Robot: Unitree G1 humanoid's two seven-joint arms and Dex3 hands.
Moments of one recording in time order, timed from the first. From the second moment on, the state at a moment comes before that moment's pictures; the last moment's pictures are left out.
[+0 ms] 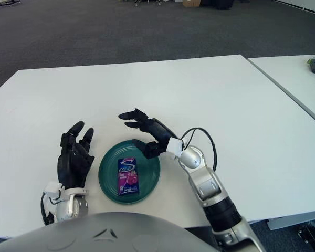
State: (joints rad) left arm 0.58 -0.14 -0.22 -0.19 -0.05 -0.49 0.21; right arm 0.04 -0.25 0.32 -0.21 0.01 -0.08 0.36
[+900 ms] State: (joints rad) left arm 0.69 -0.12 -0.29 -0.26 -0.01 -0.43 0.25; right arm 0.09 -0.13 0.06 -0.18 0.15 0.32 0.21
